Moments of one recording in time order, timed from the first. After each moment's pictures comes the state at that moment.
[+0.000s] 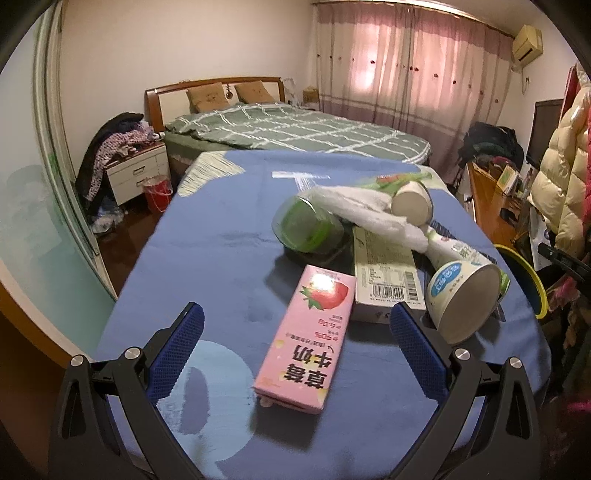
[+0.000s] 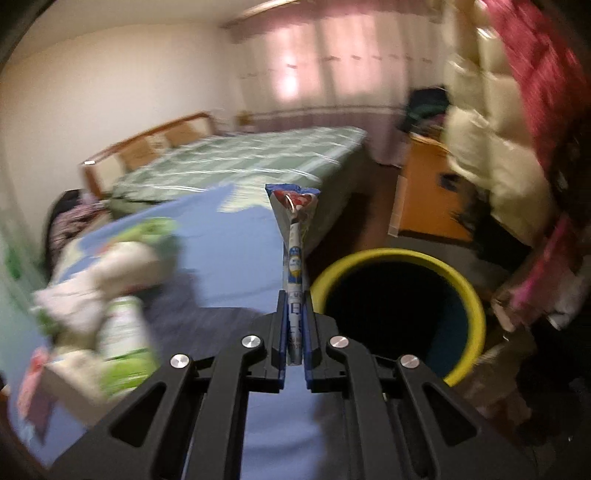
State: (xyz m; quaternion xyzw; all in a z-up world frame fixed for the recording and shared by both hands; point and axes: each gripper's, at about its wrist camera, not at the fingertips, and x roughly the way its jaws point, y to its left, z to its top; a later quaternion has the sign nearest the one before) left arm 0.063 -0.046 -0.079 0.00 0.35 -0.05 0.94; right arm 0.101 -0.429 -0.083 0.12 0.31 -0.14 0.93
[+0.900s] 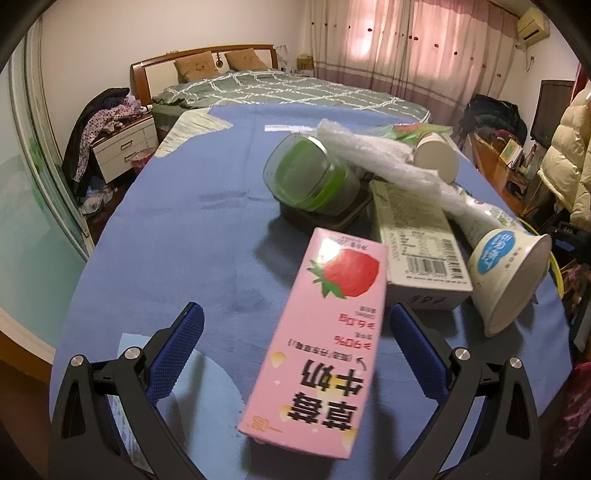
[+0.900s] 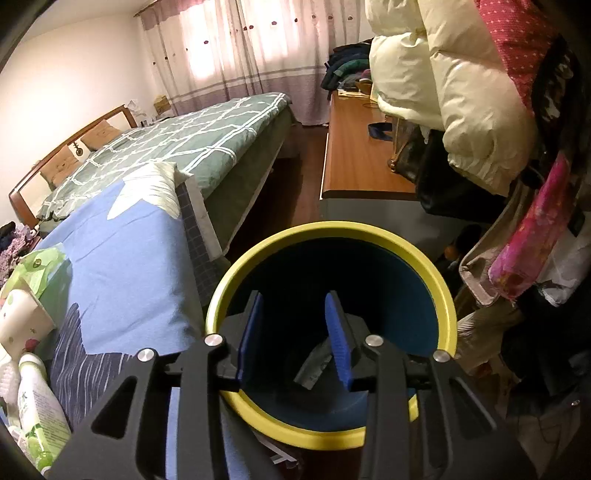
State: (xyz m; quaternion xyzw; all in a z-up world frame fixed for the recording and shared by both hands) left arm 0.127 -0.049 -0.142 0.00 0.41 -0.06 0.91; right arm 0.147 -0.501 -0.127 0.17 0.36 -0.25 0.88
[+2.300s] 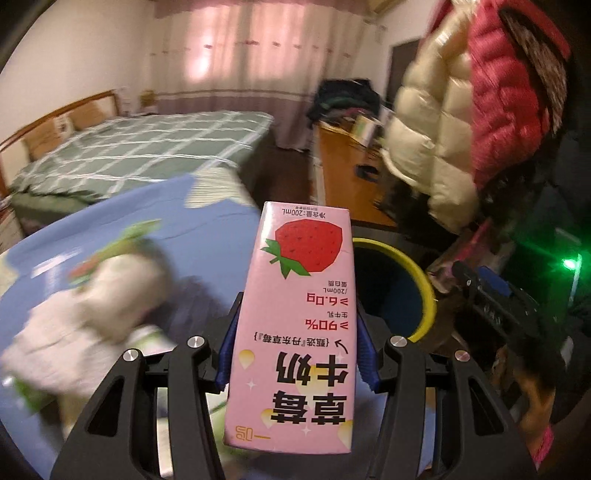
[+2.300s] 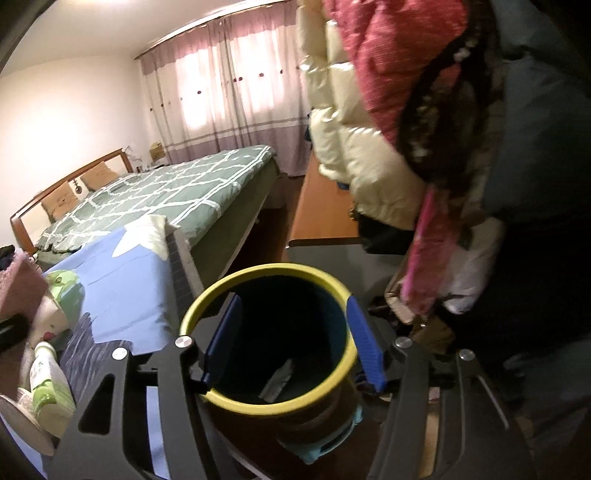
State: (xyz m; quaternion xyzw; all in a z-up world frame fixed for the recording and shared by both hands) left arm 0.159 -0.341 -0.048 0.07 0.36 -0.35 0.86; right arm 0.036 -0.518 -0.077 0.15 0.26 -0.29 0.91
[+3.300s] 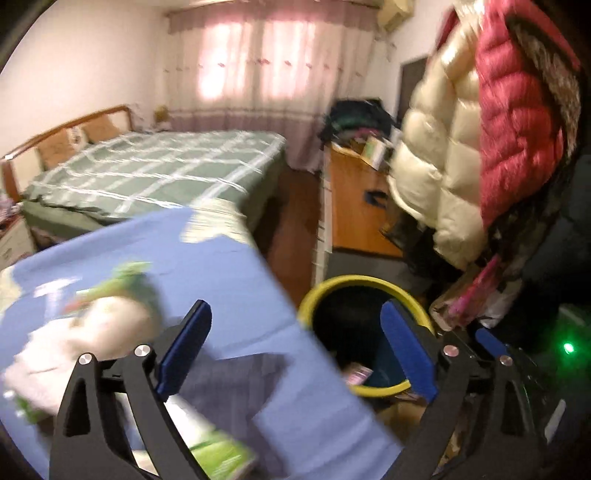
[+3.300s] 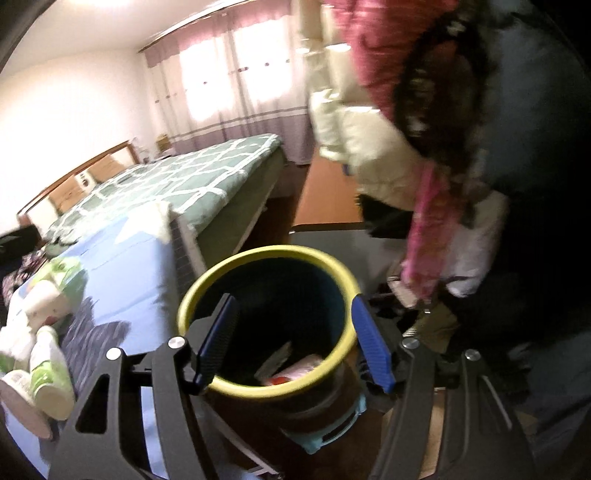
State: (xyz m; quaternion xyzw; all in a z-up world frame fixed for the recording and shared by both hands) left arm 0.165 -0.345 -0.027 0.05 0.31 -0.29 0.90; right arm 0.039 -0.518 -0.091 0.16 0.28 -0.25 0.91
